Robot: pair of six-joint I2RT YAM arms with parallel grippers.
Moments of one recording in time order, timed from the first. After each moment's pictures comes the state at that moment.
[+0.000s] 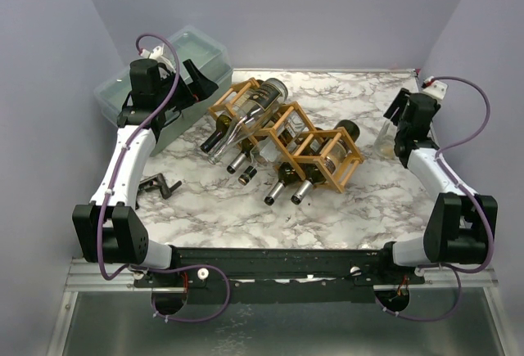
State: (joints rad) left arm -0.03 1.42 1.32 -0.27 0.41 -0.54; right arm -0.07 1.40 0.90 0.22 0.33 0.25
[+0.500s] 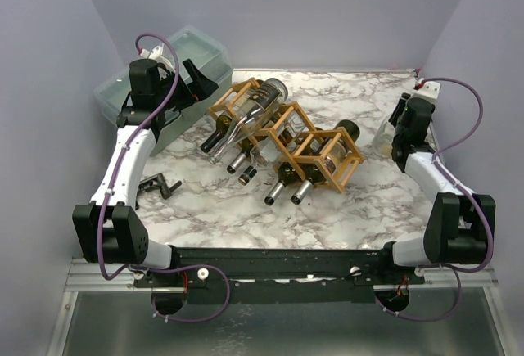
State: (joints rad) left arm -0.03 1.42 1.31 -0.26 0.42 -0.55; right arm -0.06 1.40 0.82 0.36 0.36 0.07
